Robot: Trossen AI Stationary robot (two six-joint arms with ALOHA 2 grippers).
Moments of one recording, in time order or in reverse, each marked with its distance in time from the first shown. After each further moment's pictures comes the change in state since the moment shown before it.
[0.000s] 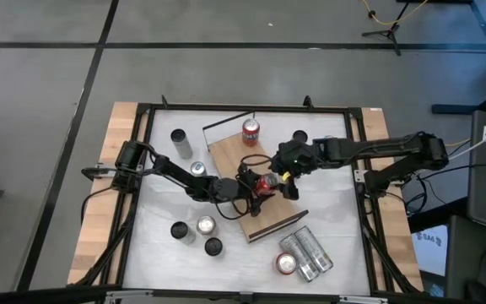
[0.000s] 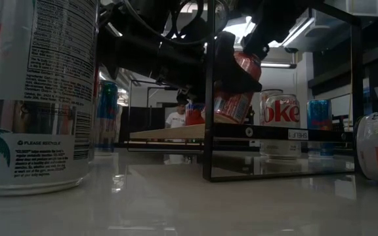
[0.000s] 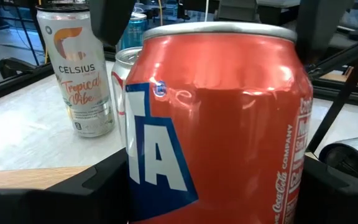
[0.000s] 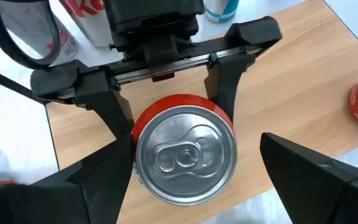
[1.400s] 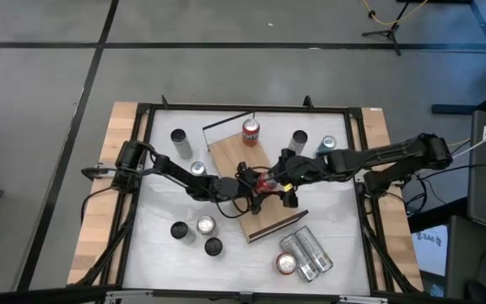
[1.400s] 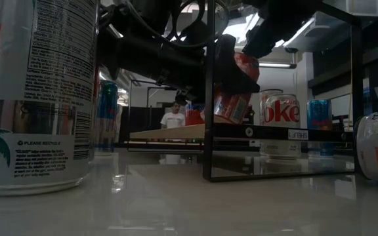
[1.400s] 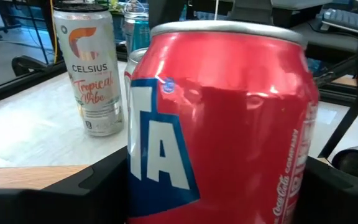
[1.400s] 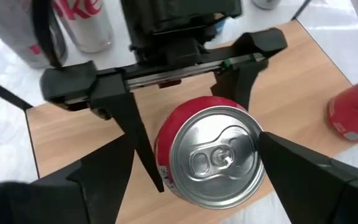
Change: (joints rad) left arm 0.002 0.001 0.000 0.001 -0.022 -0.010; right arm 0.111 -0.042 -0.084 0.113 0.205 0.033
